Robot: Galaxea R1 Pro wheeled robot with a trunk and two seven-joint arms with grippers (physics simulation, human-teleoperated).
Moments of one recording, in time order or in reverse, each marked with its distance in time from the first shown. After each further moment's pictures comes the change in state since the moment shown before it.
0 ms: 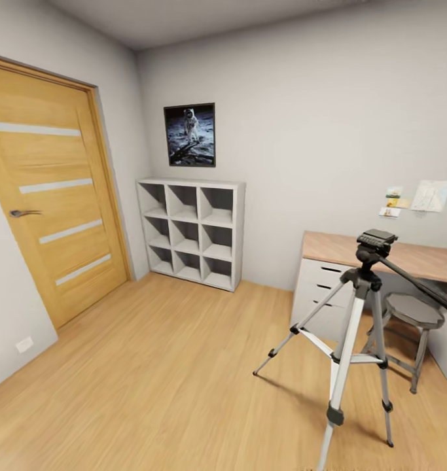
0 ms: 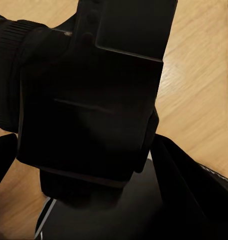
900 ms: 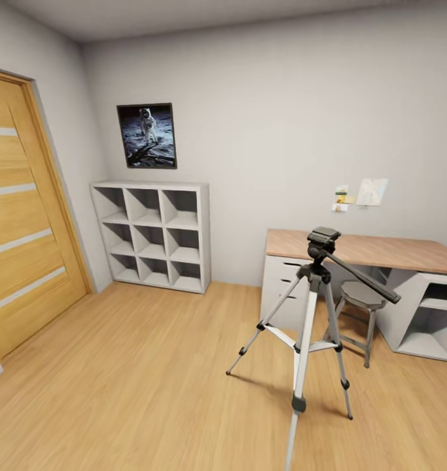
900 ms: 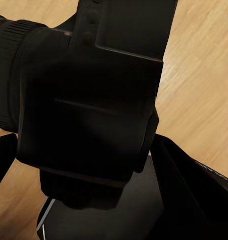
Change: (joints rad) left arm 0.000 0.001 0.001 0.000 0.012 0.001 0.001; right arm 0.000 -0.003 0.000 -0.001 0.001 0.000 -0.001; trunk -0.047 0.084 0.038
